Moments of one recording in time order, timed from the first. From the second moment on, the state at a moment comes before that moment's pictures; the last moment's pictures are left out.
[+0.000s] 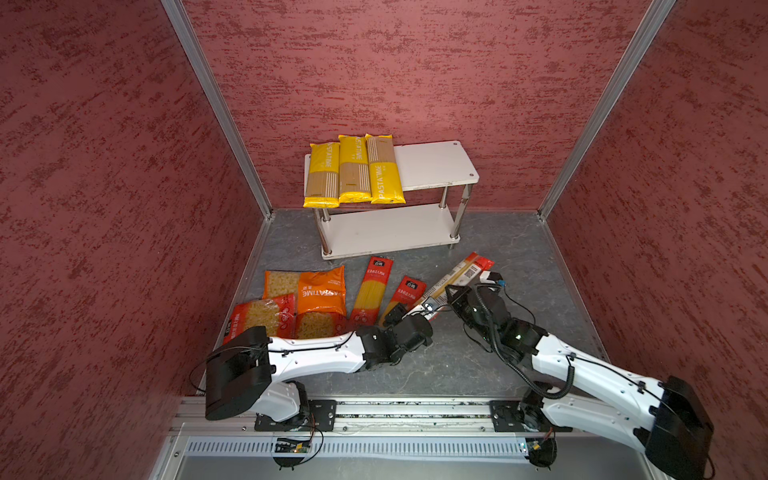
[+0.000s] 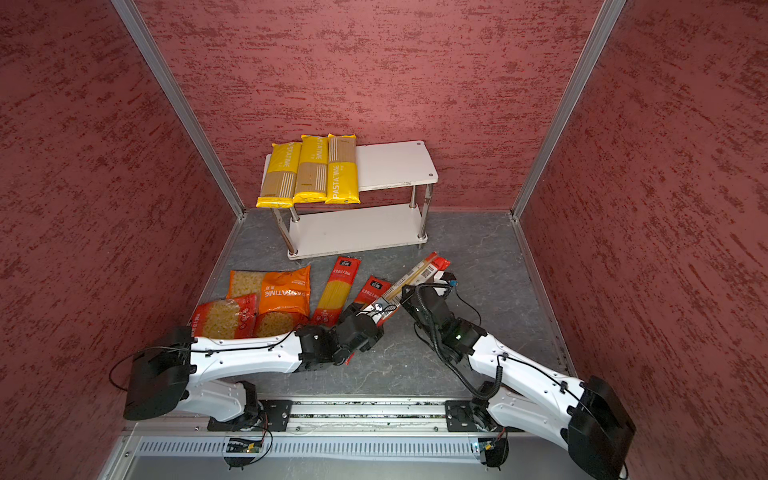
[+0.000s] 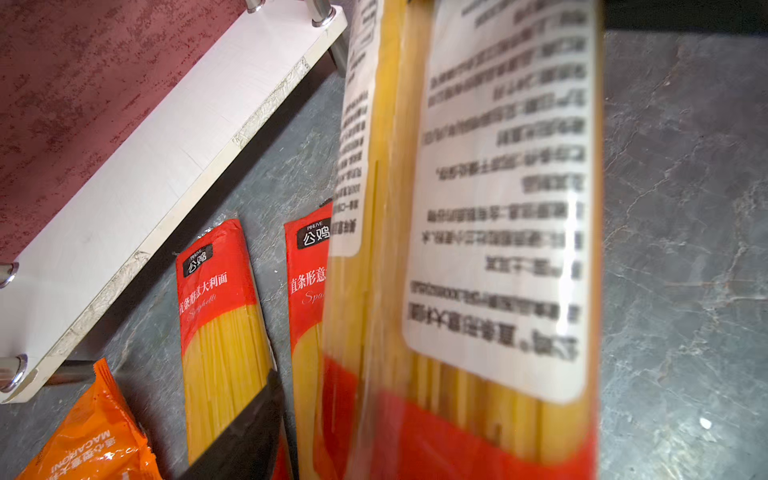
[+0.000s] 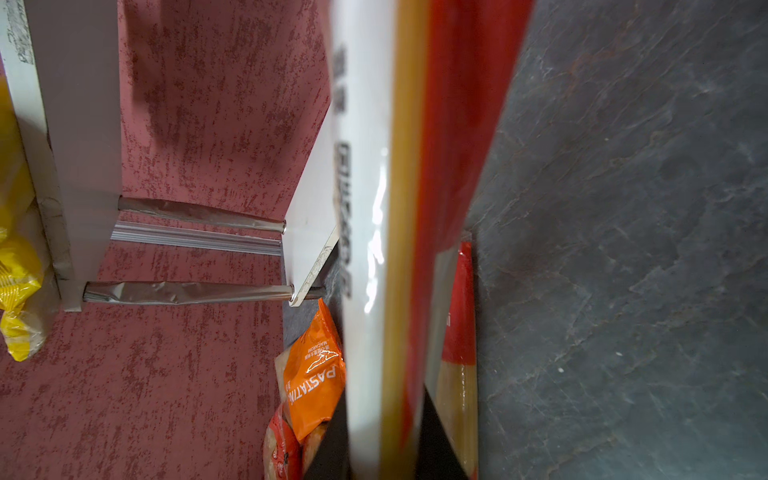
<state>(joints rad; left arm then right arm) -1.19 1.42 0.80 -0.14 -0.58 -0.08 0.81 1.02 0.60 -0.04 0.34 1.36</state>
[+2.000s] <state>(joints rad) -0.79 1.05 0.49 -0.08 0.20 -0.97 0.73 0.88 0.40 0.15 0.21 1.26</state>
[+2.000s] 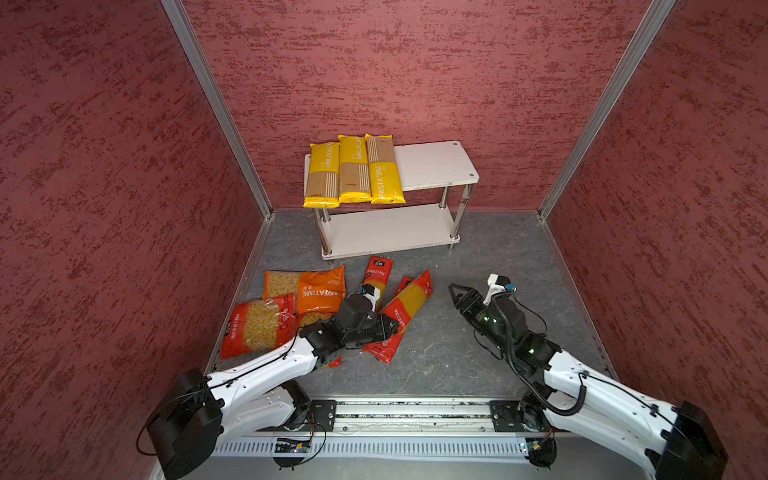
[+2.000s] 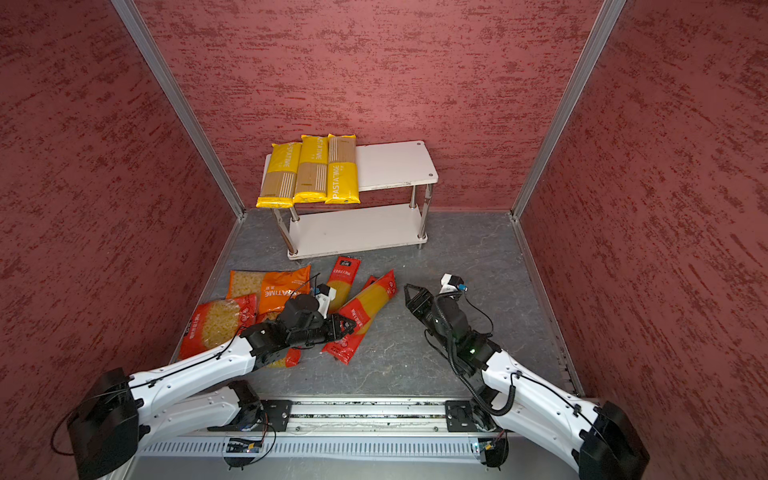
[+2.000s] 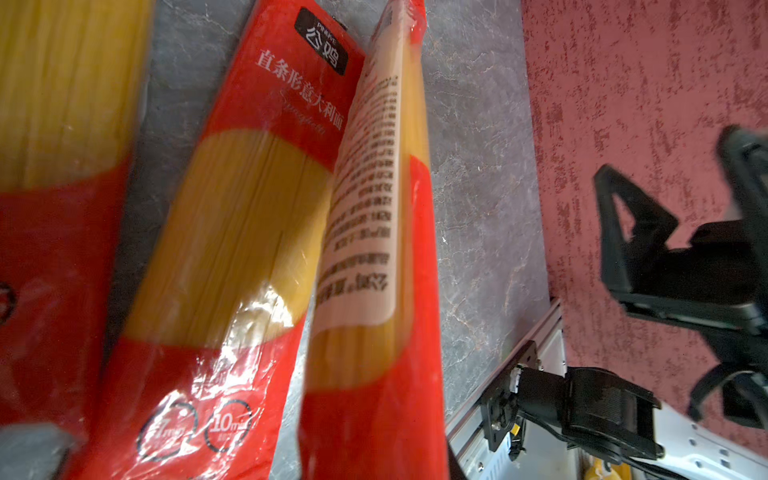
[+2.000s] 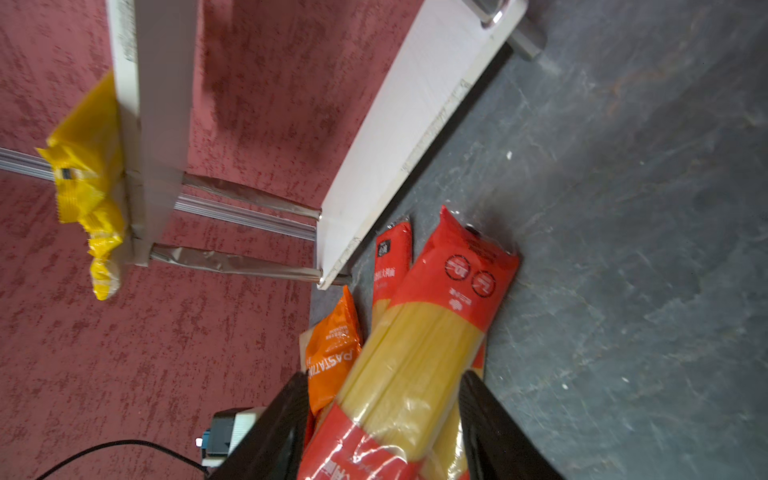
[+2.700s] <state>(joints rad) -0.82 0.91 0.26 0.23 0.15 -1.25 0.80 1.15 0.29 0.55 0.08 1.35</state>
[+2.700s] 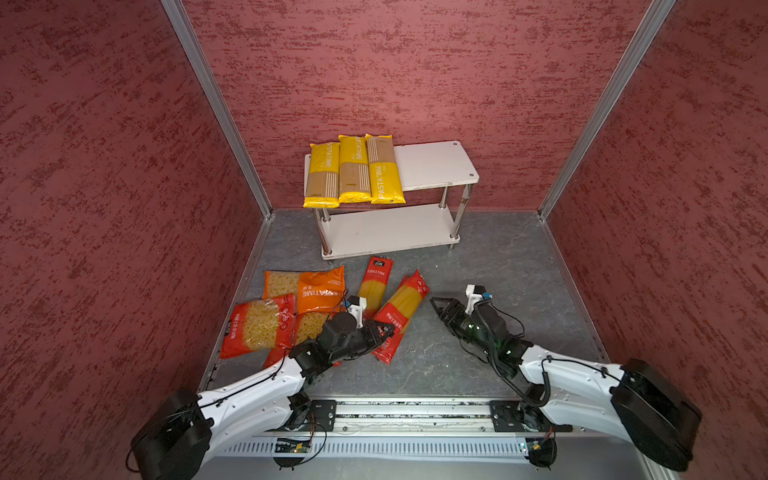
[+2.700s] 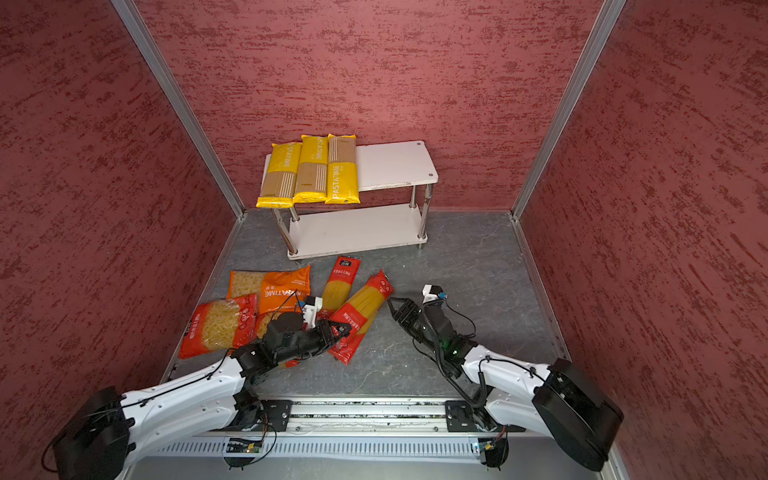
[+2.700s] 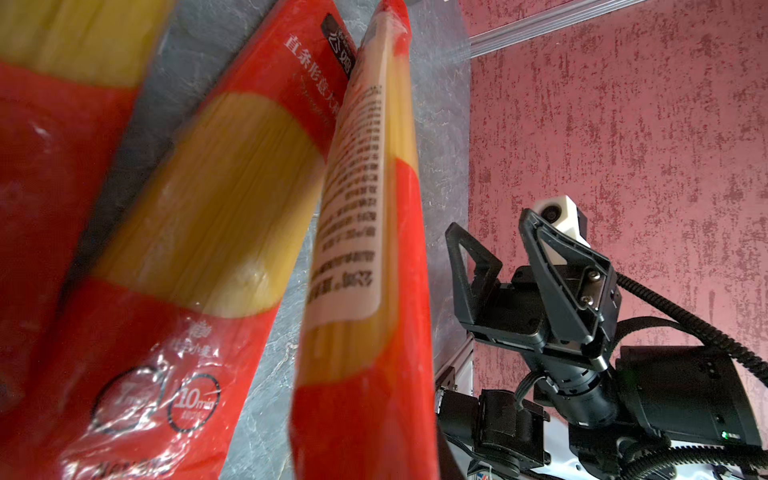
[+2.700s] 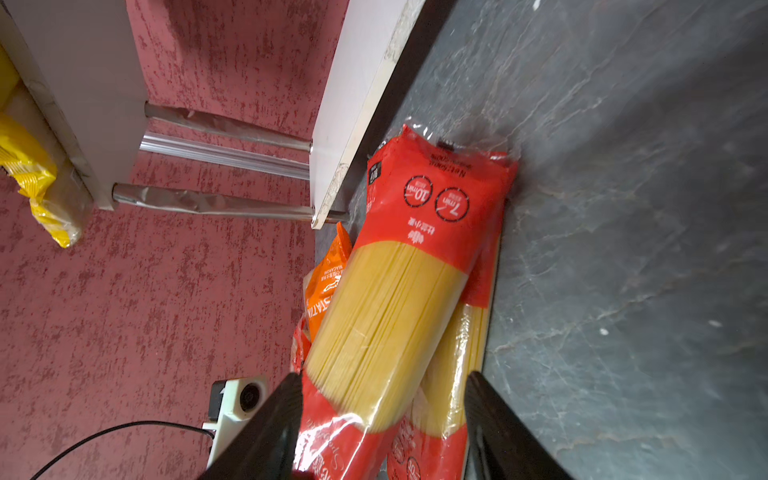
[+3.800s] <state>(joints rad) -0.54 0.97 0.63 -0.14 0.44 -0.89 0.81 1.11 0.29 0.62 0.10 1.15</state>
